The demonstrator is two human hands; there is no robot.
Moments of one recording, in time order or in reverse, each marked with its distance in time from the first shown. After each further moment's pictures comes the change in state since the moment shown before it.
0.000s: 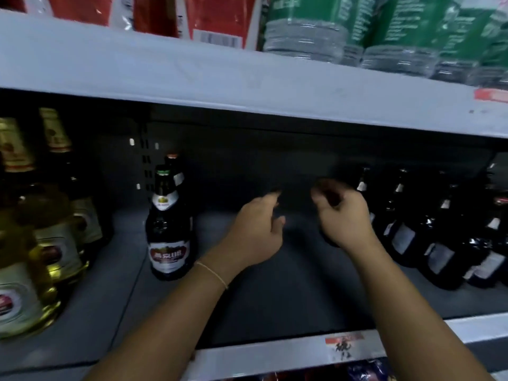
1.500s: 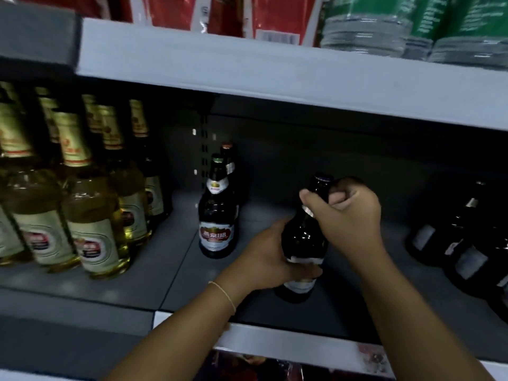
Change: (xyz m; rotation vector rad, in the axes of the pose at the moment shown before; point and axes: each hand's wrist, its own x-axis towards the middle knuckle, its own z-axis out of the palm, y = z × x) left_hand -0.061 -0.027 0.003 -0.290 -0.026 -0.254; right_hand -0.033 -0.061 0.039 0.208 -0.046 0.044
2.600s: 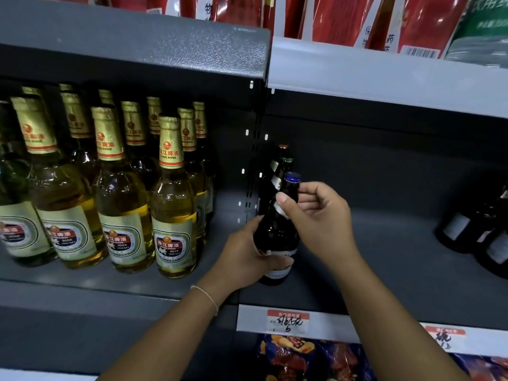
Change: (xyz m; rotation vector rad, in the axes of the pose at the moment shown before) left_hand -0.066 -0.085 -0.120 -0.084 0.150 -0.014; right_hand -0.083 -0.072 0.119 0.216 -0.132 -0.101
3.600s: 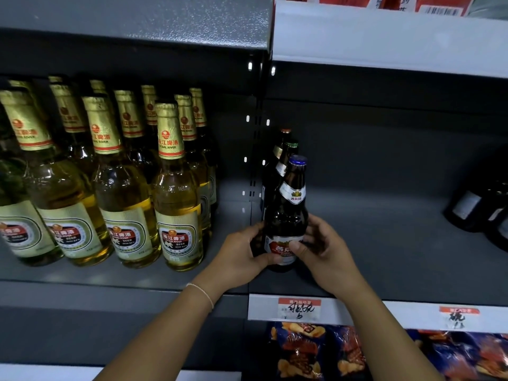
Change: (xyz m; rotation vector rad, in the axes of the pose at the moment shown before) left_hand -0.007 -0.033 -0.010 0.111 -0.108 0.035; right_hand -0.054 0.081 -0.012 0.122 -0.285 0.252
